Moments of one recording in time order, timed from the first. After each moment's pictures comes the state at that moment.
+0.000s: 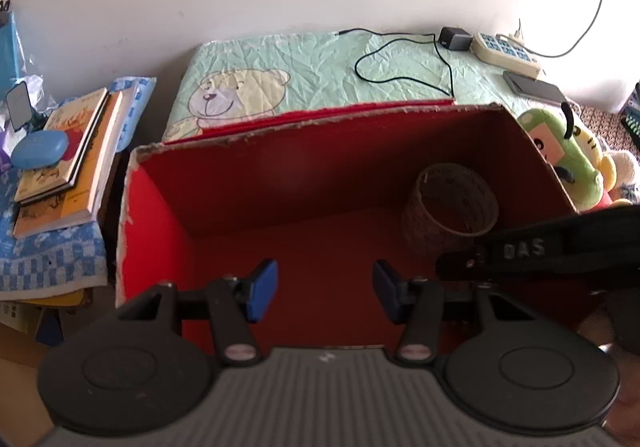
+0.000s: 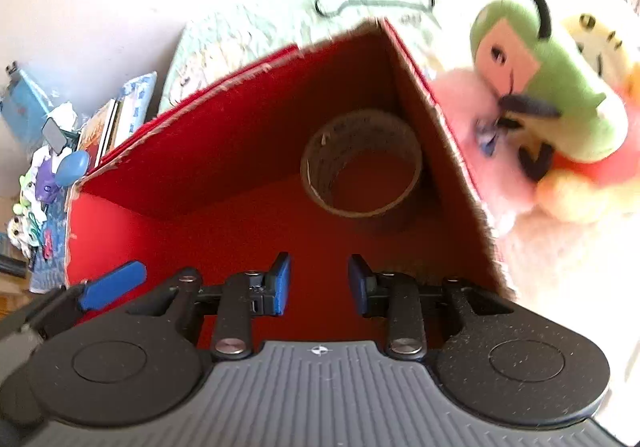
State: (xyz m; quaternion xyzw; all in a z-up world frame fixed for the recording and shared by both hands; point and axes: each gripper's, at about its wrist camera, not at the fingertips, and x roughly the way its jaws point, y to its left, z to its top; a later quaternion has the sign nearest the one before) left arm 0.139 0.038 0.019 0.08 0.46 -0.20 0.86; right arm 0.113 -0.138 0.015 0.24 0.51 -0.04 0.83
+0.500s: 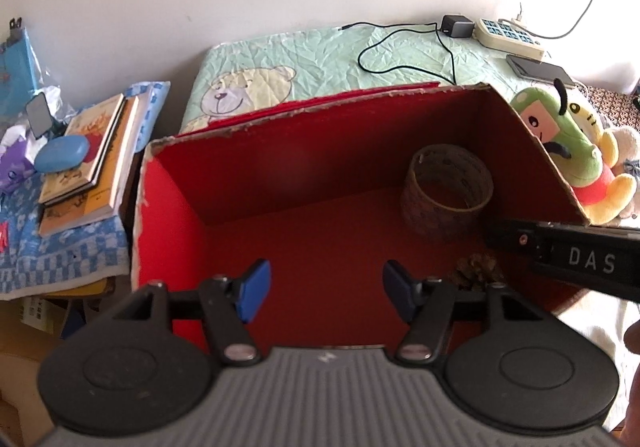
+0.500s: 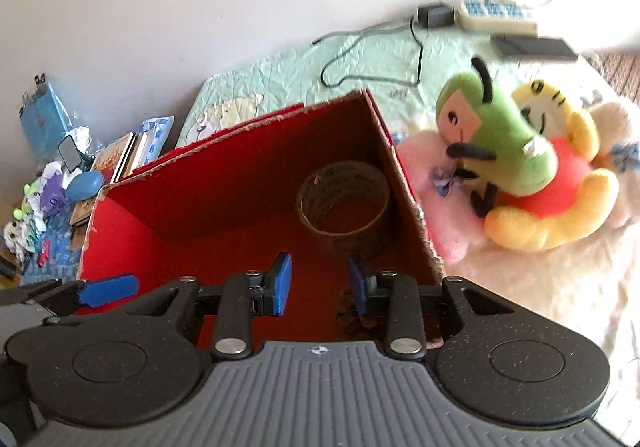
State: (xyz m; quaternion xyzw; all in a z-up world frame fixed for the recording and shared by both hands) left arm 0.109 0.026 0.029 0.12 0.46 -0.17 0.86; right arm 0.054 -0.149 0.044 0.18 0.41 -0.06 0.89
